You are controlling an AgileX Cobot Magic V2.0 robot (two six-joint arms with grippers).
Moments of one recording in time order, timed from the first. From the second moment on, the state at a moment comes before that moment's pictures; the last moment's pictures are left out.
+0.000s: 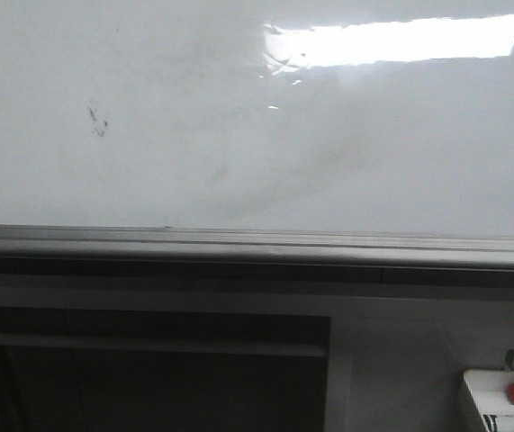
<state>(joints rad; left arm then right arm) -0.09 0.05 -0.28 -0.25 0.27 0.20 -0.05 0.06 -0.36 0.01 0.51 0.03</state>
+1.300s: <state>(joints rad) -0.10 0.56 -0.57 -0.21 0.56 0.20 -0.05 0.43 -0.68 0.05 0.88 -0.06</state>
